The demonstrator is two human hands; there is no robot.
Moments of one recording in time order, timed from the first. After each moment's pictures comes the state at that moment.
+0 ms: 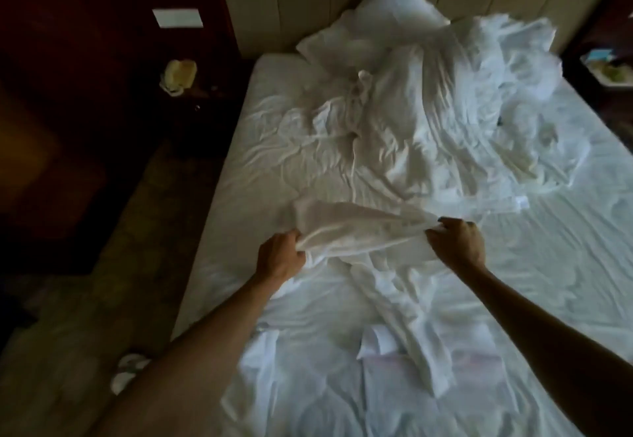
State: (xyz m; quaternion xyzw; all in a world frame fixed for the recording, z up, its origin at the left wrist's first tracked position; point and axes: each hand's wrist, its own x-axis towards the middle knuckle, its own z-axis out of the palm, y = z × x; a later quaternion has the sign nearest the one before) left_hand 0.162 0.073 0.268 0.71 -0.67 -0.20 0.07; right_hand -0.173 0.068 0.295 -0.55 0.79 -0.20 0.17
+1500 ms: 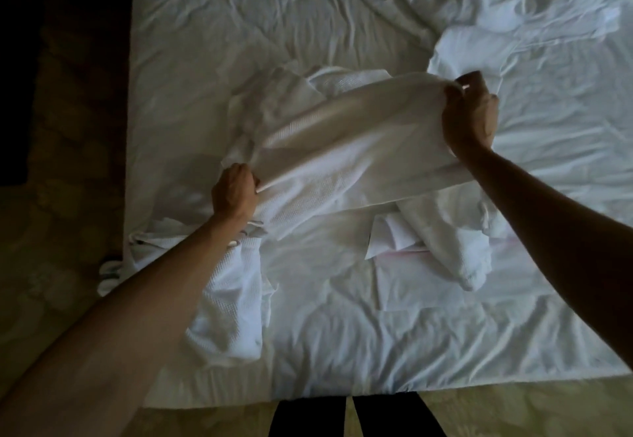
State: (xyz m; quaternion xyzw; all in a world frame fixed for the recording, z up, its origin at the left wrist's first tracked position) left_hand 0.222 0.081 0.008 0.73 -0.66 -0.17 -0.04; right_hand -0.158 0.018 0.077 -0.46 0.84 -0.26 0.15
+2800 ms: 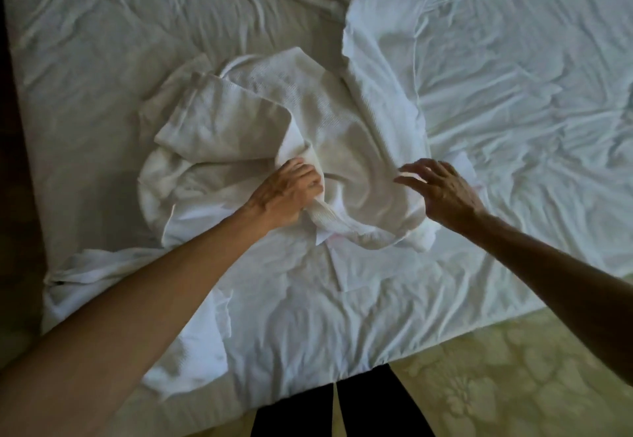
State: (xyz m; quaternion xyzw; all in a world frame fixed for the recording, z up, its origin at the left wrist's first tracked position) left_hand 0.060 0.097 0.001 0.19 -0.98 -0.08 -0.01; right_hand -0.266 0.213 0.017 -0.81 0.58 -0.01 0.05
